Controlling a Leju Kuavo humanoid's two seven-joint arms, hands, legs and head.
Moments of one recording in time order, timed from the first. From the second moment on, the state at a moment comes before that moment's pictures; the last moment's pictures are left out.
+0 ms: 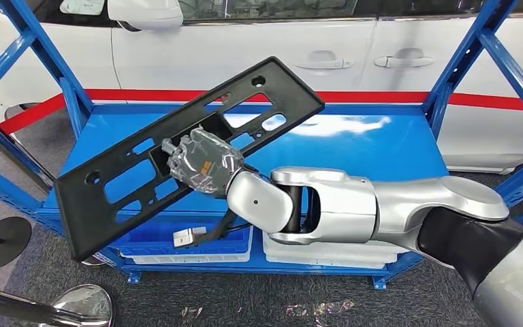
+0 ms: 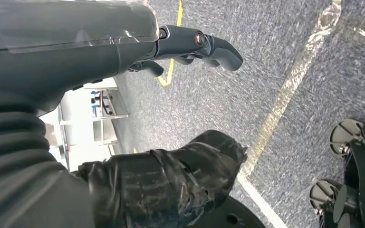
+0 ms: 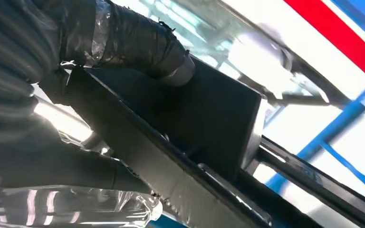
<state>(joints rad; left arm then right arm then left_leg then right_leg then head) -0.10 0.07 -1.18 -0.21 1.22 0.38 0.07 -1.13 -0.28 1.27 -1.72 1.28 0.35 0.49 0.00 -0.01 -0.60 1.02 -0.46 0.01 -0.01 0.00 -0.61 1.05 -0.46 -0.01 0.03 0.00</state>
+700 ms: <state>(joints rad) -0.10 0.07 -1.16 -0.21 1.22 0.36 0.07 -1.16 -0.27 1.34 -1.81 1.05 0.24 0.62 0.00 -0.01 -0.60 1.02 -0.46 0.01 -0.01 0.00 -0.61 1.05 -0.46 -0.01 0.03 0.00</state>
